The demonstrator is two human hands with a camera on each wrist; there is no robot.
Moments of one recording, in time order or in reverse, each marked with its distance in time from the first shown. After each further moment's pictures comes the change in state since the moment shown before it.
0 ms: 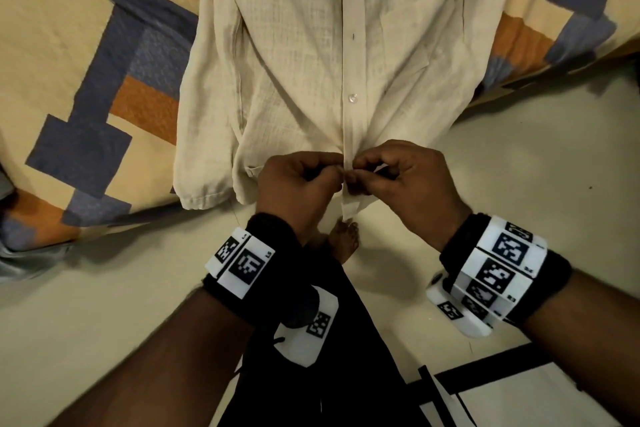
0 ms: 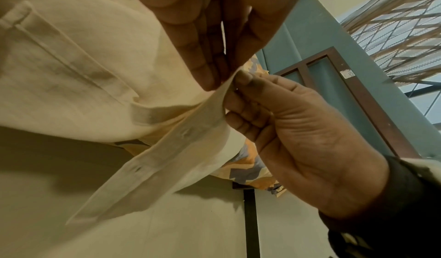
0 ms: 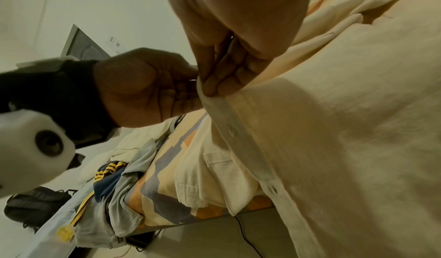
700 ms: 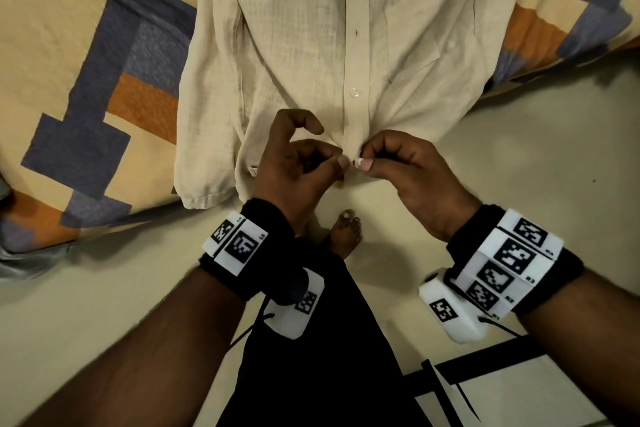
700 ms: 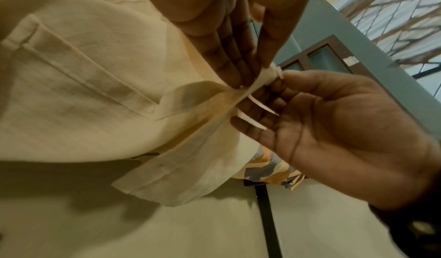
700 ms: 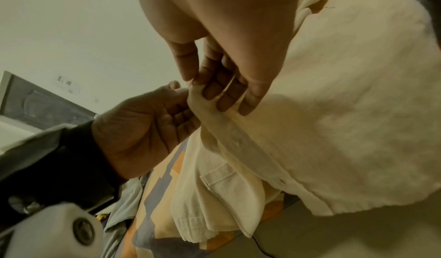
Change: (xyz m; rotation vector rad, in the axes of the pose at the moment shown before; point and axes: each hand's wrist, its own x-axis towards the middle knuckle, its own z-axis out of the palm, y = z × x) left_hand 0.018 -0.006 -0.012 -0.194 -0.168 0.157; right_hand 0.014 0.000 0.005 0.285 -0.105 0.236
